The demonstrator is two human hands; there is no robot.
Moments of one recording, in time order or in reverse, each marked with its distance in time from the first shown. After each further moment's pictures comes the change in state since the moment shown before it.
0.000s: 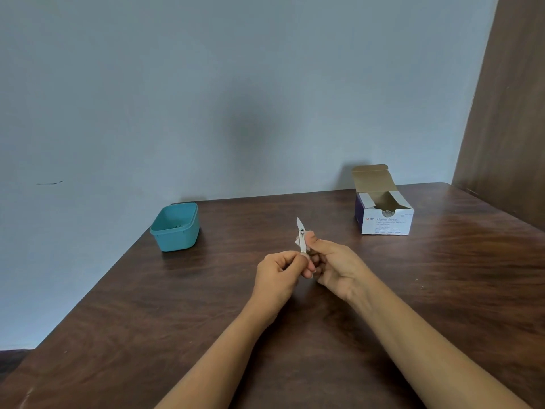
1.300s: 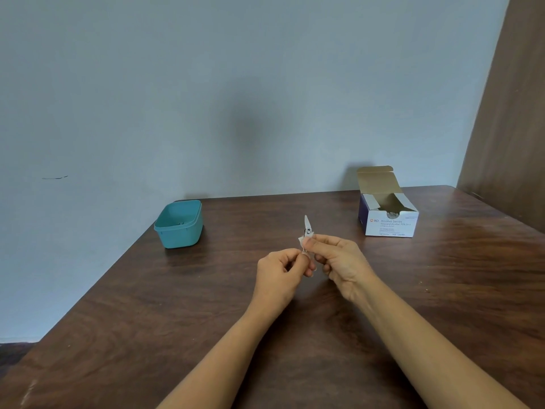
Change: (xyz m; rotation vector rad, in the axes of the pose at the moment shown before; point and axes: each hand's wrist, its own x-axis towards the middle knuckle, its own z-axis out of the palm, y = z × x) left_hand 0.002 -0.006 -0.003 0.175 0.082 0.153; right_hand -0.006 -0.003 0.000 -0.184 0.056 -0.132
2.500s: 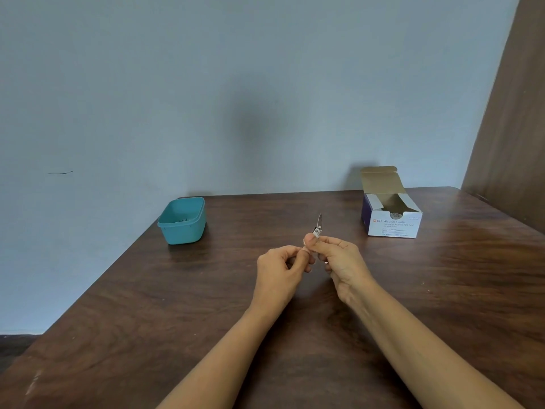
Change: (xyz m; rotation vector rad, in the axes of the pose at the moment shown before) left_hand -0.001 0.001 0.000 0.100 0.085 -0.001; right_hand -0.010 -0.002 0.010 0.030 0.054 -0.071
